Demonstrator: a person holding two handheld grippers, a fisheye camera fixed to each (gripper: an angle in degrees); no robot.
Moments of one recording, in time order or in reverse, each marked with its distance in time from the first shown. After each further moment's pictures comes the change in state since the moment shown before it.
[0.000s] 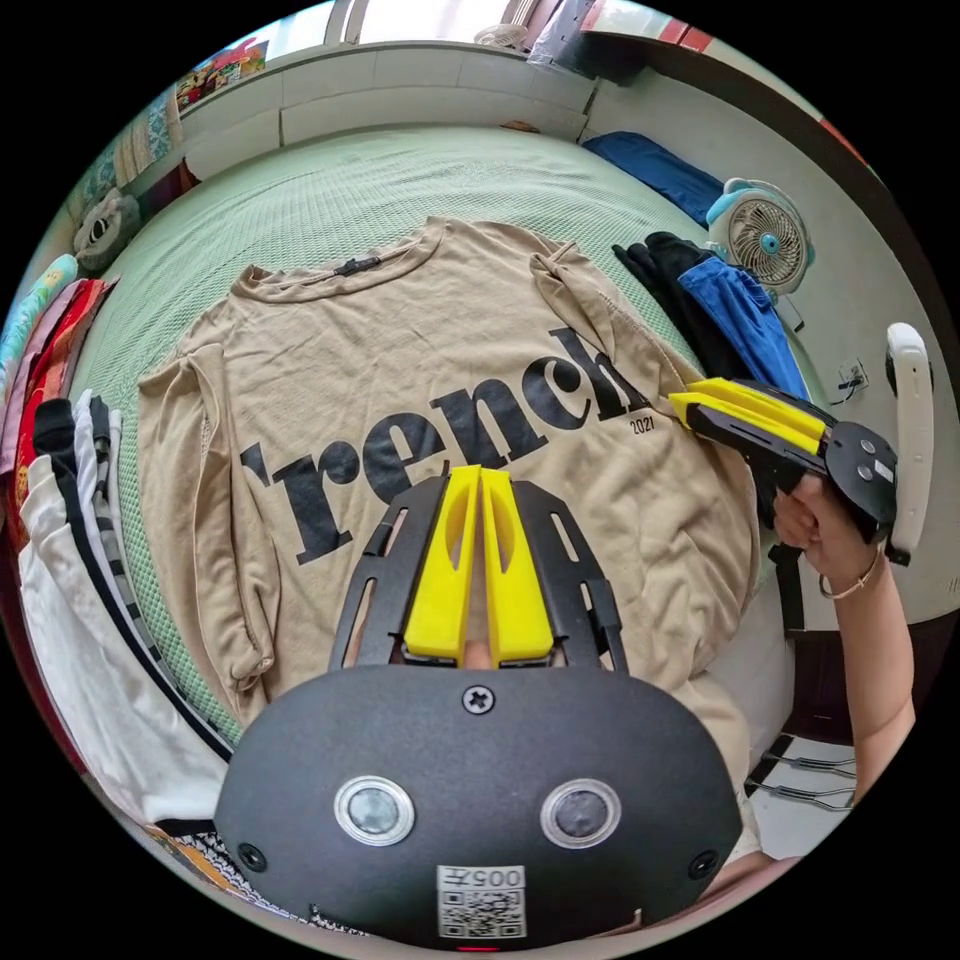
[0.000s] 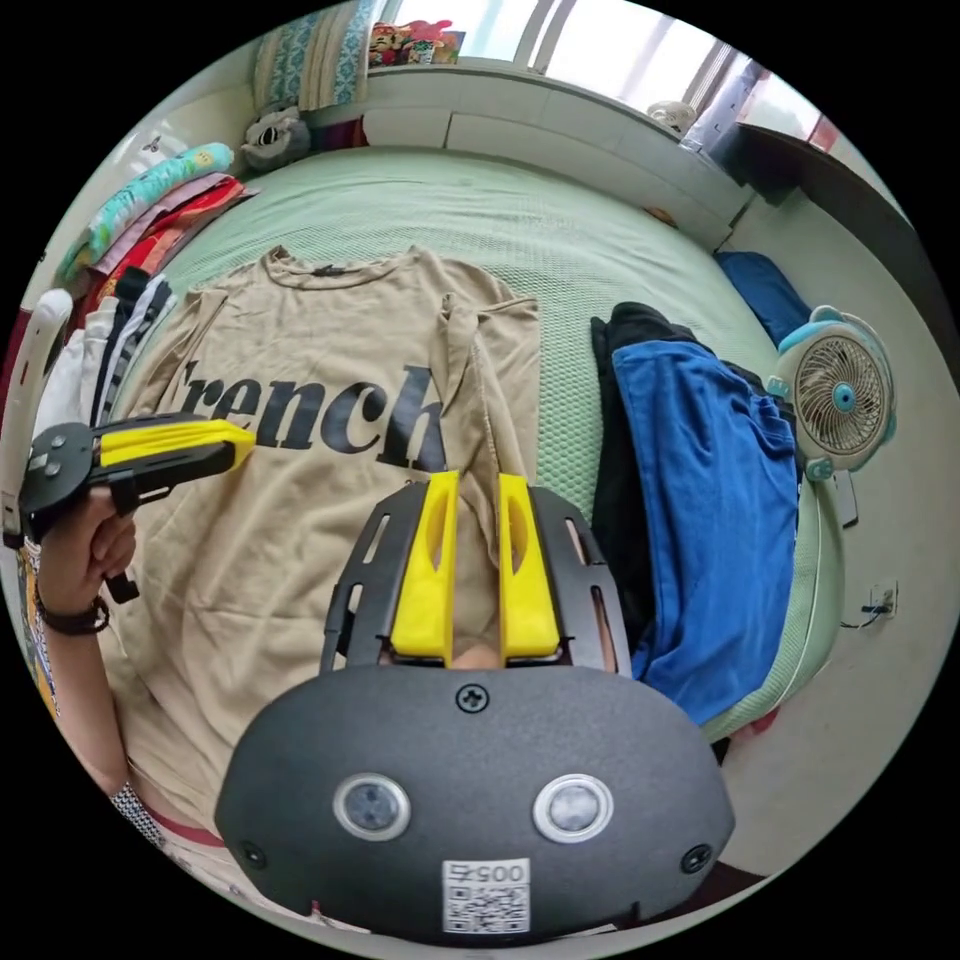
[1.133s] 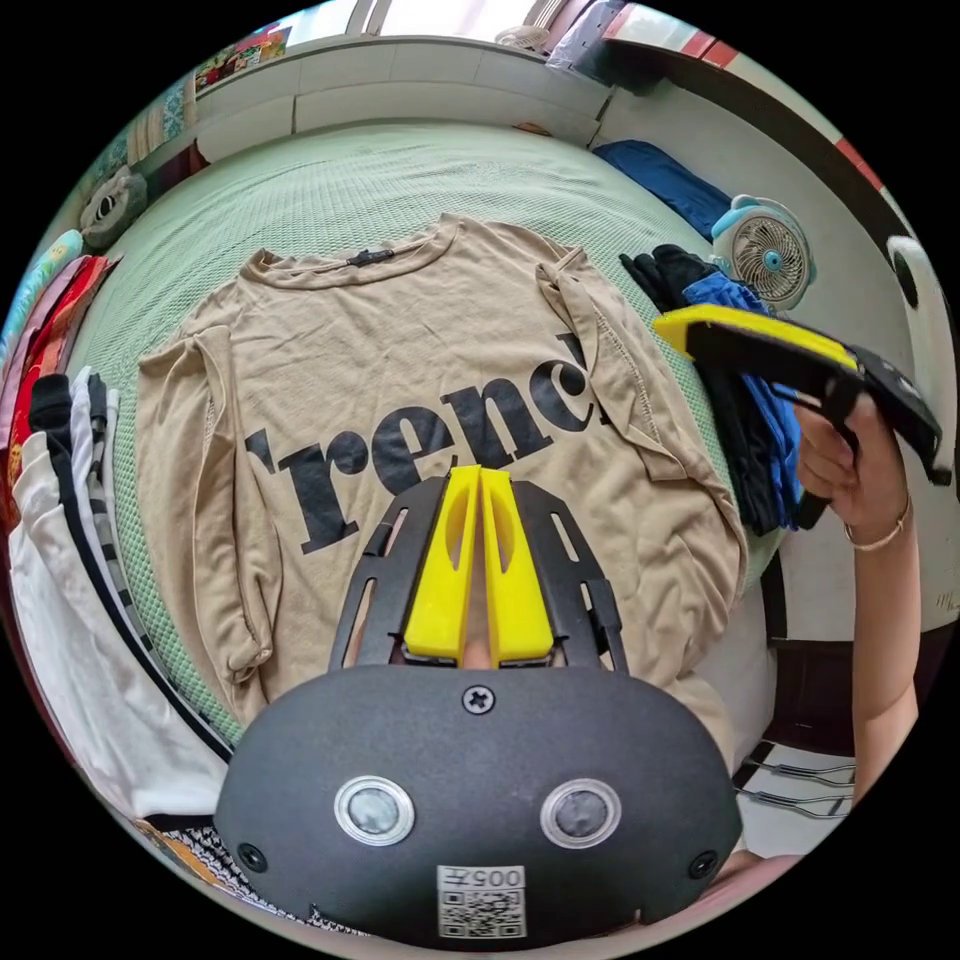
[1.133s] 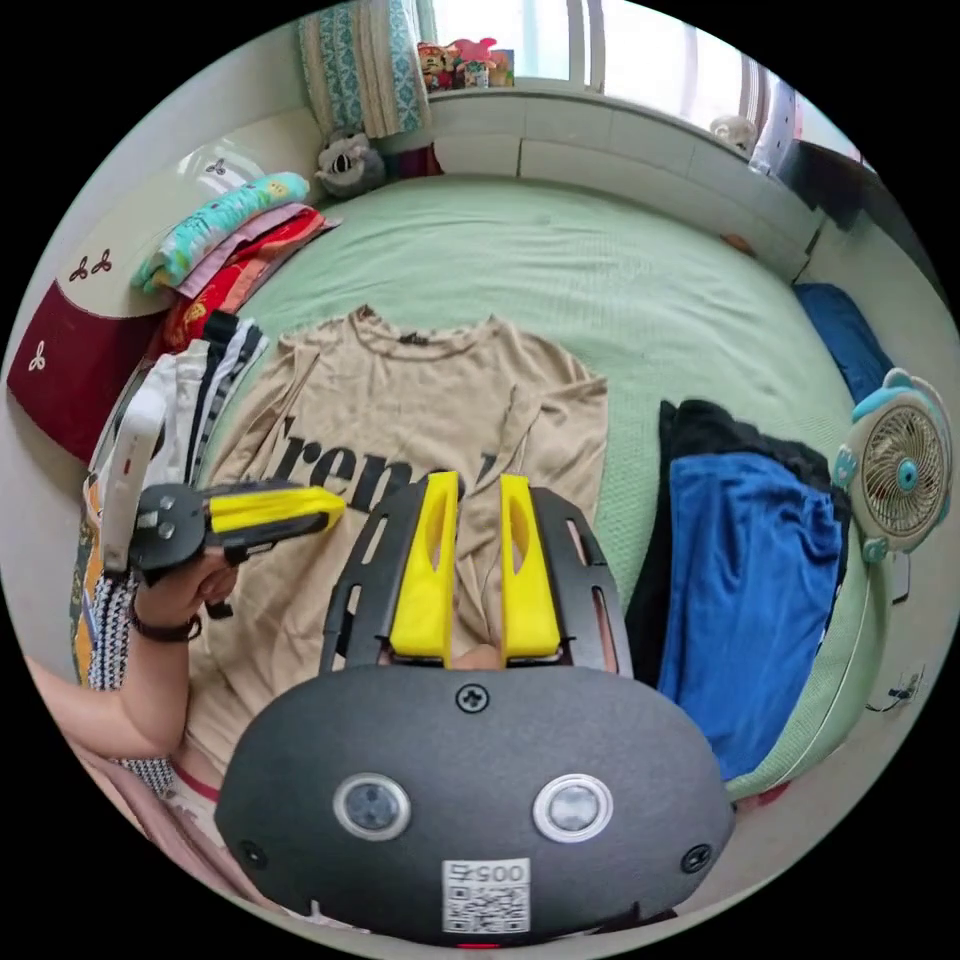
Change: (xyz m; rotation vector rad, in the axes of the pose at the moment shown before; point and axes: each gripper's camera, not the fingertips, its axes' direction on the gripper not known) left arm -0.022 -0.010 0.000 -0.006 0.043 -0.043; right arm 0.037 -0.087 0.038 0.063 -0.234 -0.093
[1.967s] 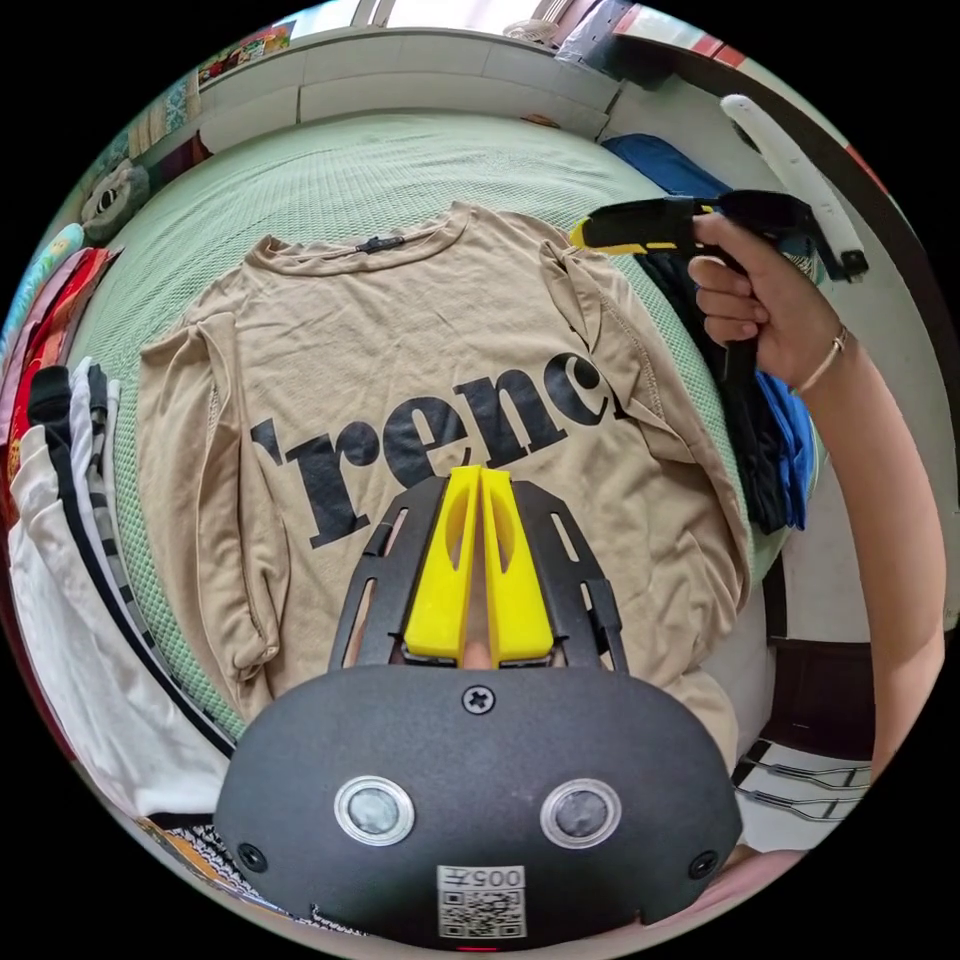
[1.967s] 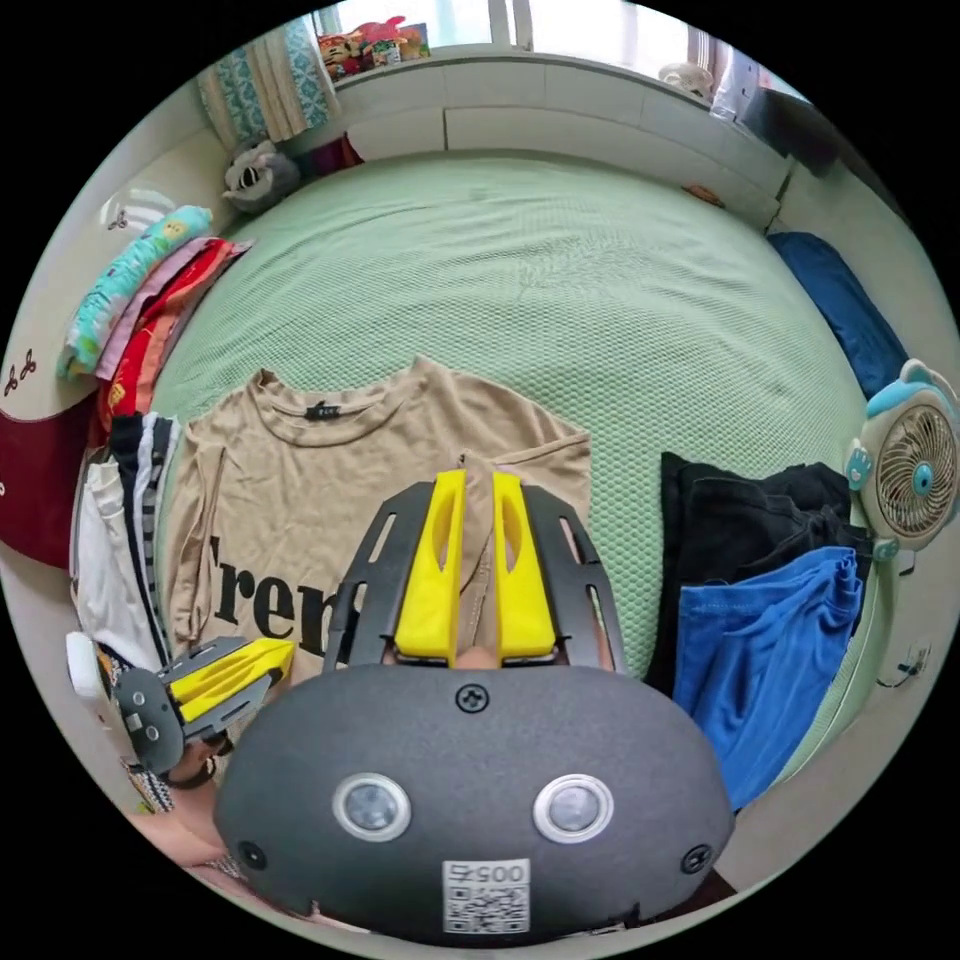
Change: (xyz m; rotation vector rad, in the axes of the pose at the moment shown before) left arm -0.002 0.024 -0.033 -0.091 0.089 -0.002; right arm 0.023 -0.050 0.010 -0.250 -0.004 0.244
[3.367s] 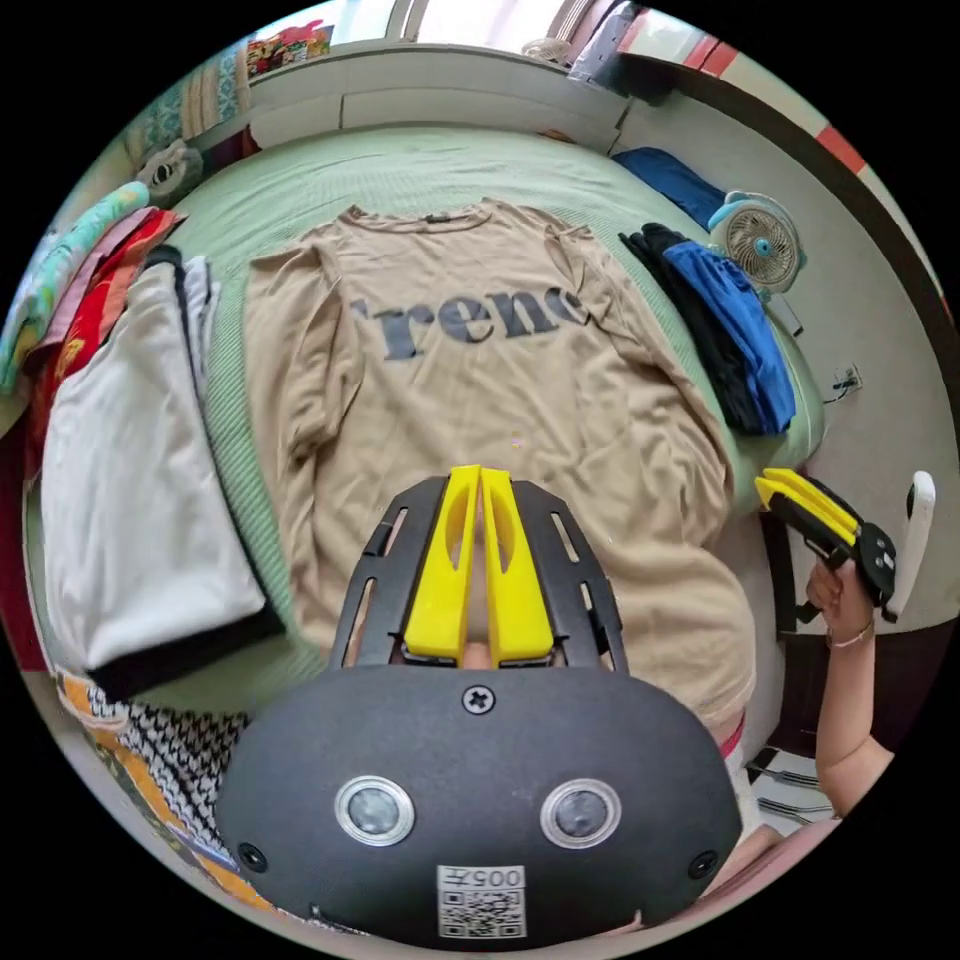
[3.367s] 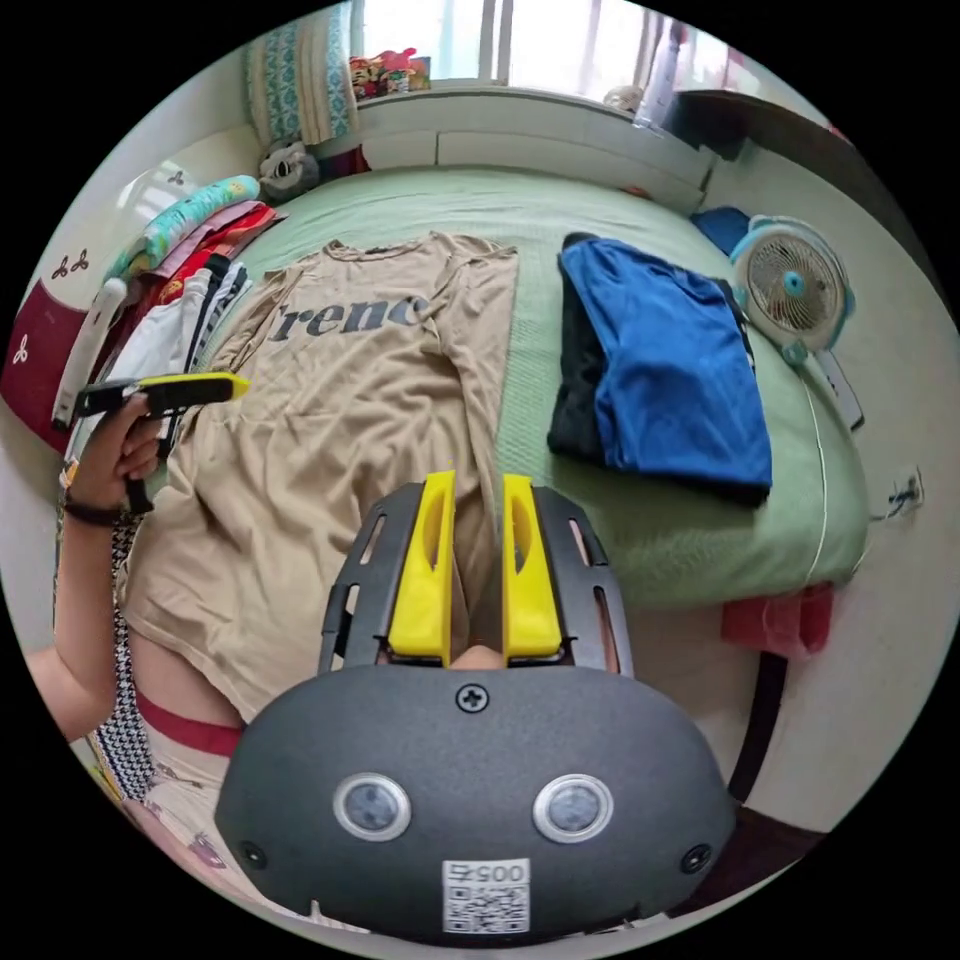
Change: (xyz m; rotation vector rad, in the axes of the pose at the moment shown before) left arm 0.015 0.211 -0.131 0.025 -0.082 -0.052; right arm -0.007 0.406 -0.147 0.066 0.084 0.044
